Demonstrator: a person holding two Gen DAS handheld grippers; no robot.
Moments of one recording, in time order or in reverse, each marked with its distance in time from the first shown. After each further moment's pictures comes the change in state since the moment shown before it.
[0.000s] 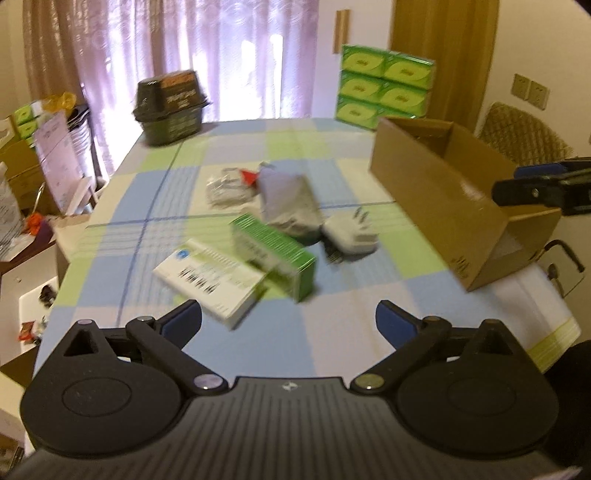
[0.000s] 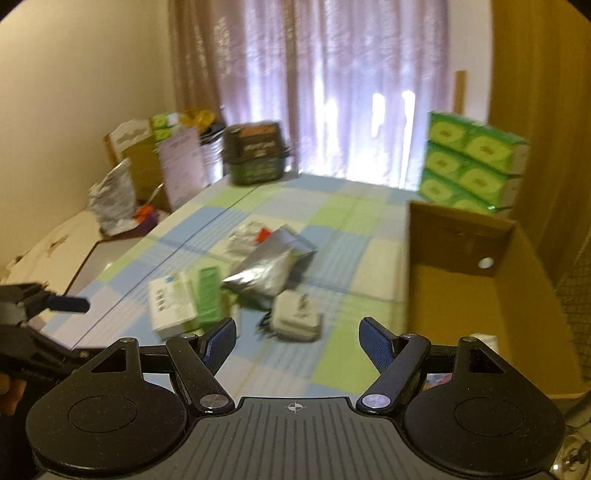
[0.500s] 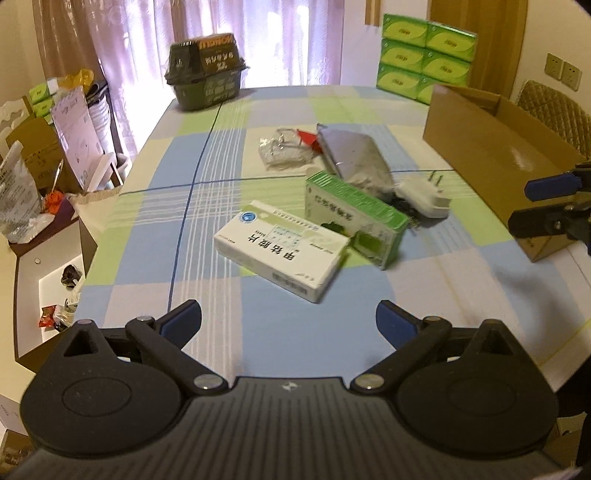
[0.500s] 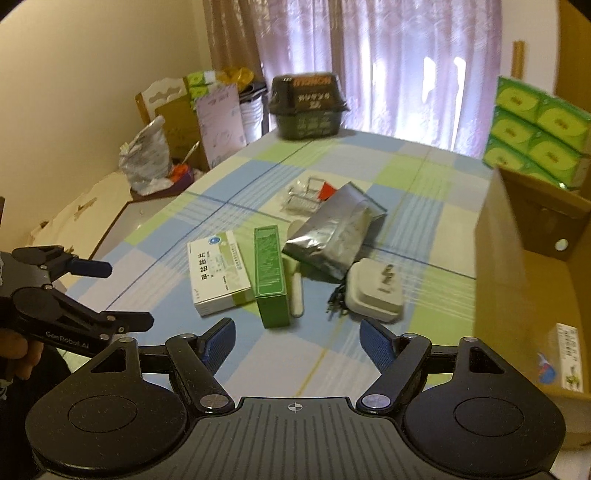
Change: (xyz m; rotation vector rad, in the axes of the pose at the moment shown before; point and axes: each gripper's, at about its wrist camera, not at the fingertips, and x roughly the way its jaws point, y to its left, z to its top) left arm 0.043 0.069 -0.014 -0.003 0.086 0.053; right arm 0.083 0.048 -0.009 -0.034 0.118 0.107
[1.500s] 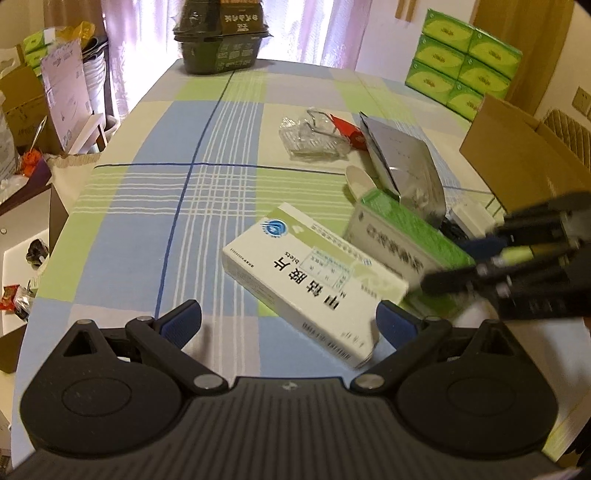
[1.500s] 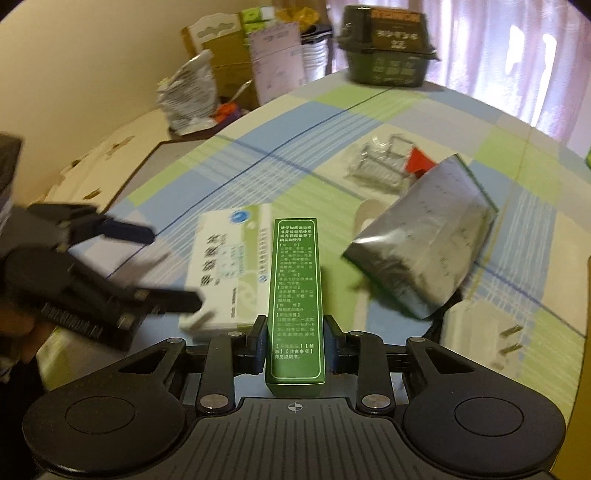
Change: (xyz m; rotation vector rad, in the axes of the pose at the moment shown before) left arm 0.081 0.049 0.029 -0.135 0.051 -0.079; right arm 0.136 0.008 0.035 -0.137 0.193 0.174
